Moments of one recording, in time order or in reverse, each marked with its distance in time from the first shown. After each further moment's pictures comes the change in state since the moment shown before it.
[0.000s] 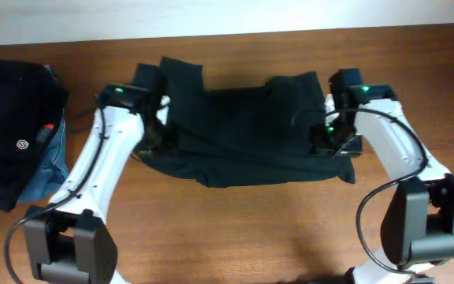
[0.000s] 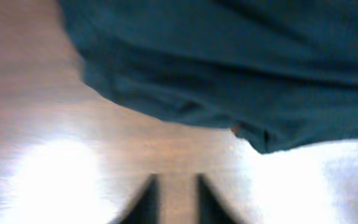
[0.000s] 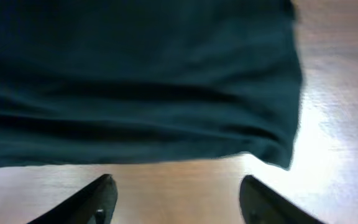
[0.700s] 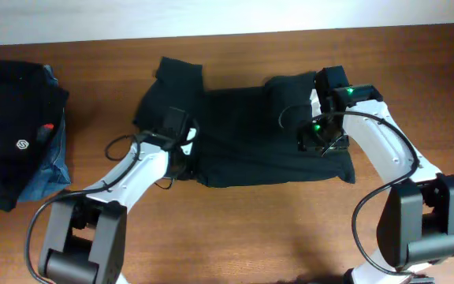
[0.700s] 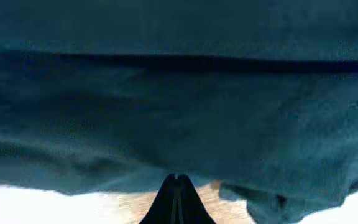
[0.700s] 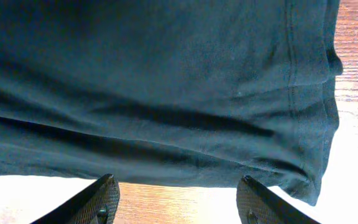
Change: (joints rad) left arm -0.114 0.000 -0.465 0.576 0.039 0.020; right arm 0.061 0.000 0.000 0.082 -0.011 -0.016
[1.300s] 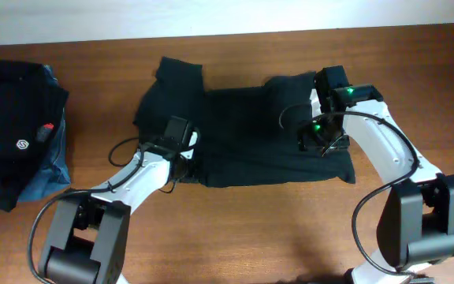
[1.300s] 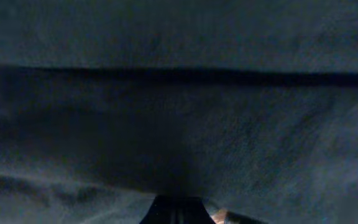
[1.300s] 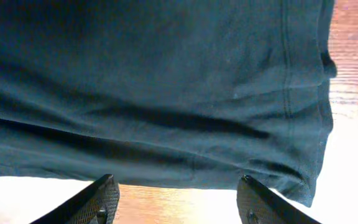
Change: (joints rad) left arm -0.010 0.000 -0.097 0.165 -0.011 0.000; right arm 0.000 0.000 0.000 0.004 0.012 -0.006
